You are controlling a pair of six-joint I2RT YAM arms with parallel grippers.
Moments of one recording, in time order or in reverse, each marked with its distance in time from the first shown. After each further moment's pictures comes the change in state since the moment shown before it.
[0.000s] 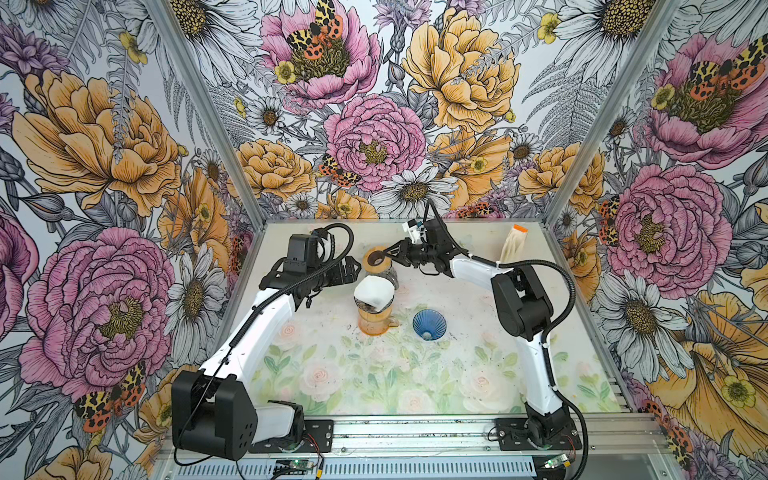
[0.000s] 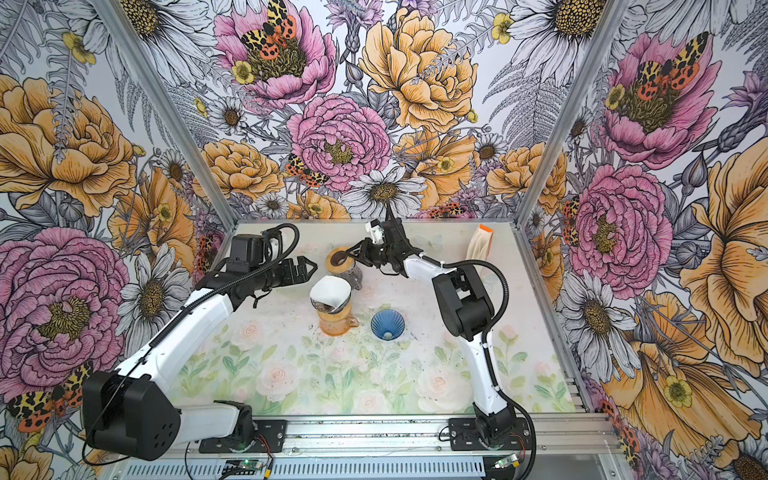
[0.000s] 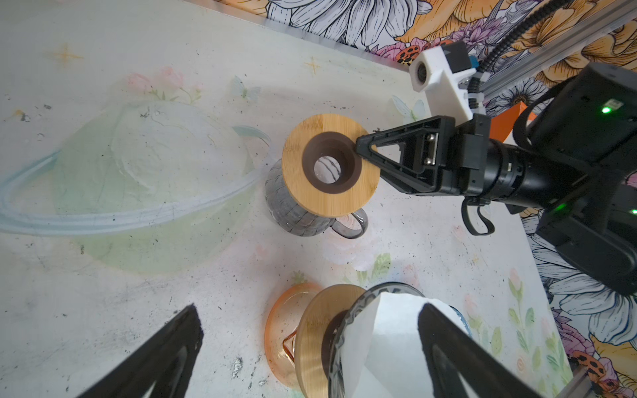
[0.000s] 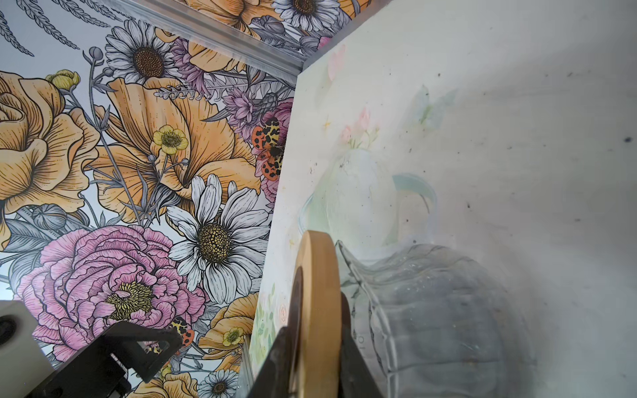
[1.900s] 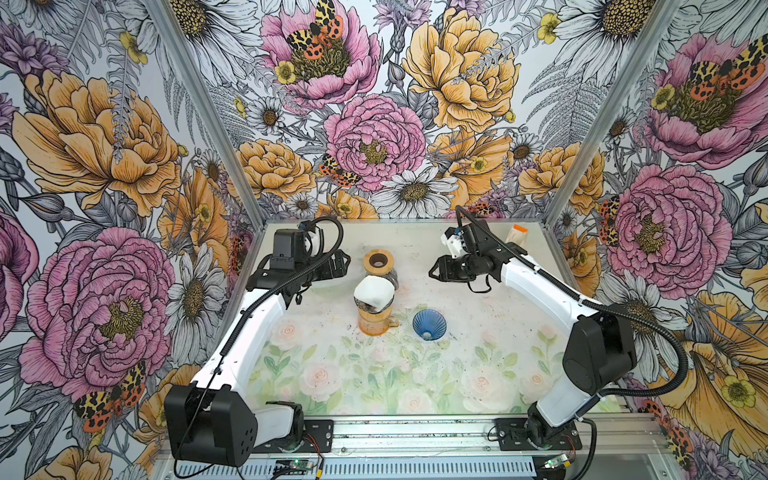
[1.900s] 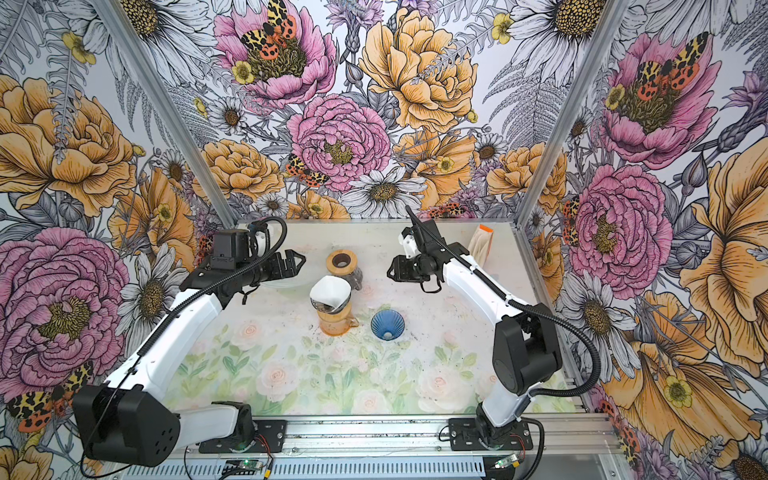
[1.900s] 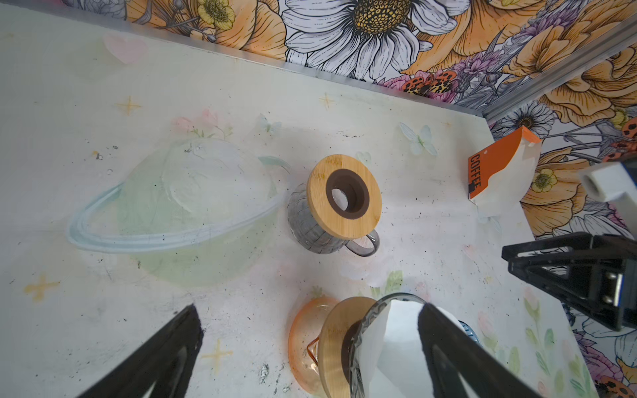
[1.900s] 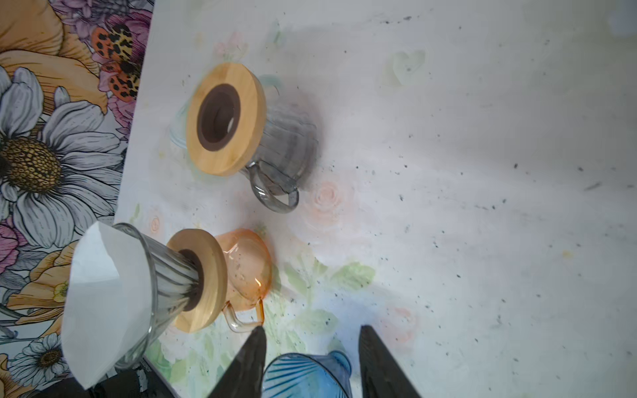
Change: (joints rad) left arm 0.071 -0.037 0.052 -0.042 -0.007 0.061; right arm -0.052 -0.595 -0.278 -0.840 0.391 -0.565
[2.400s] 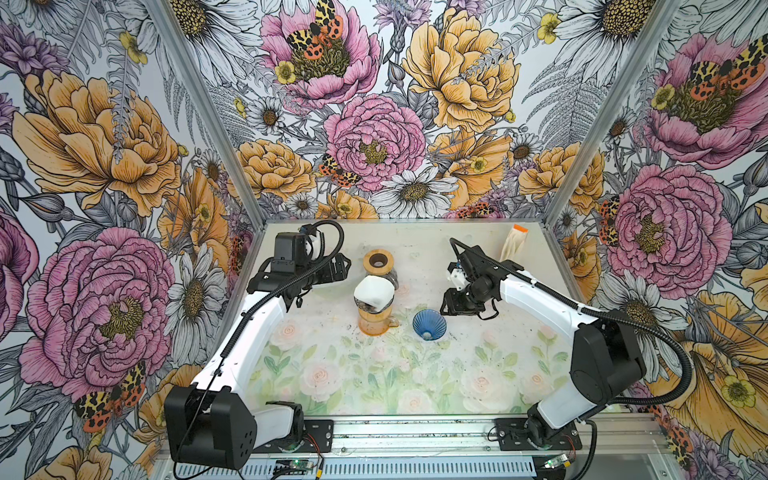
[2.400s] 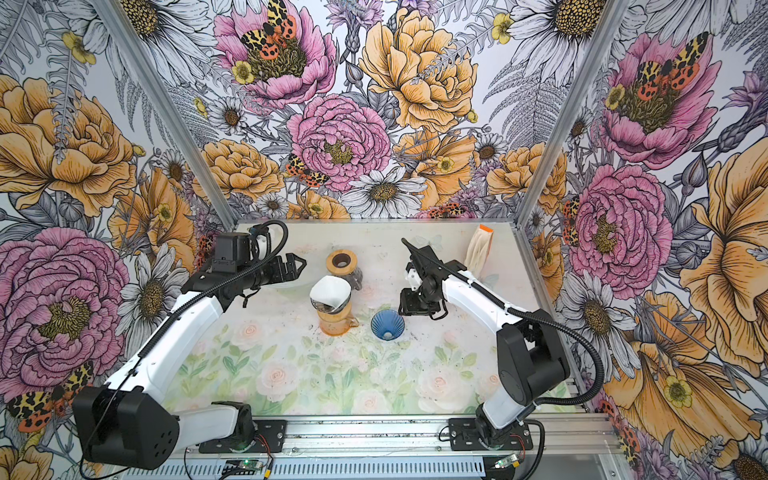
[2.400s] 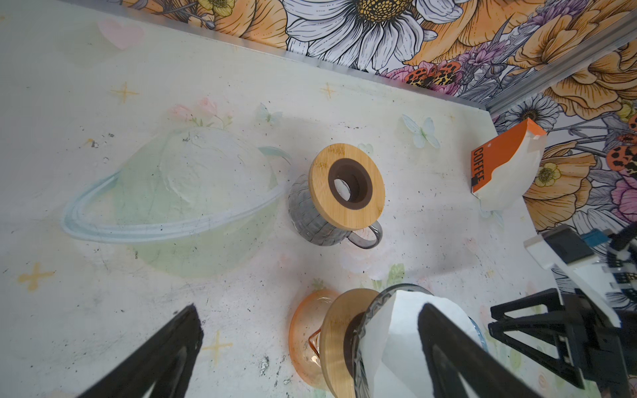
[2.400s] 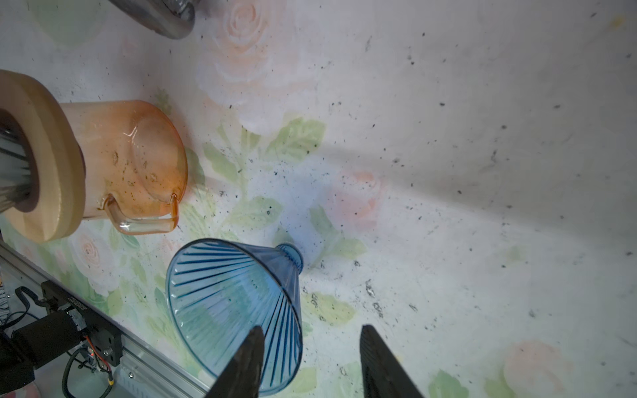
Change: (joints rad) left arm 0.000 -0.011 -0.032 0.004 0.000 -0.002; right arm 0.049 -0.051 -0.189 -0.139 0.045 -0.024
